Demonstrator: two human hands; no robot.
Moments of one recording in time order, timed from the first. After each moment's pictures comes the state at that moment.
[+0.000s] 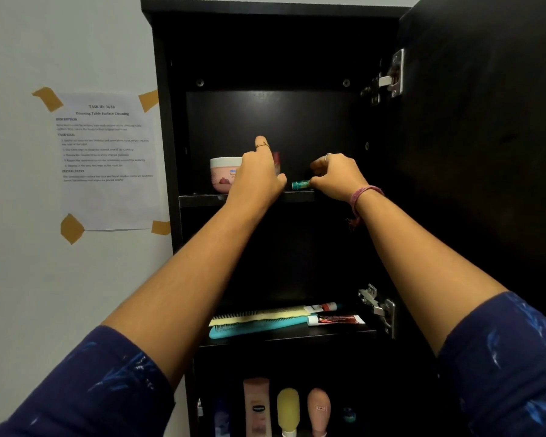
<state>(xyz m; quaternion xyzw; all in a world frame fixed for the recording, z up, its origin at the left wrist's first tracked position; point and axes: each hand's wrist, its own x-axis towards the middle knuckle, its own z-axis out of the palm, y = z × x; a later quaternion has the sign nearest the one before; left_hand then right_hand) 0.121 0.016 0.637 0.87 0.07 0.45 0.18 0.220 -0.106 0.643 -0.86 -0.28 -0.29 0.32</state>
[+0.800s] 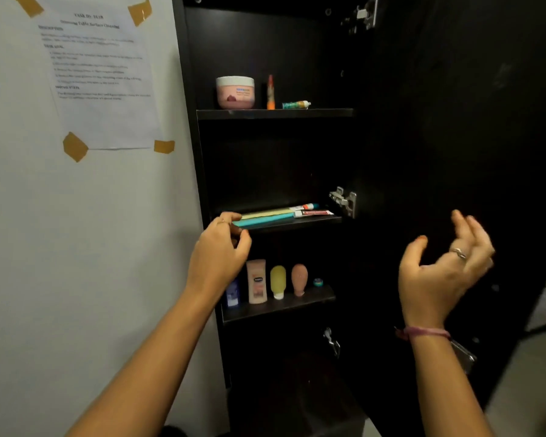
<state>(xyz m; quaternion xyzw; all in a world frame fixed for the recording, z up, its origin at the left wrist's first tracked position) -0.065 0.063 0.414 0.87 -0.01 0.40 0.29 -0.051 -0.207 0.387 -0.67 0.05 -0.63 0.40</state>
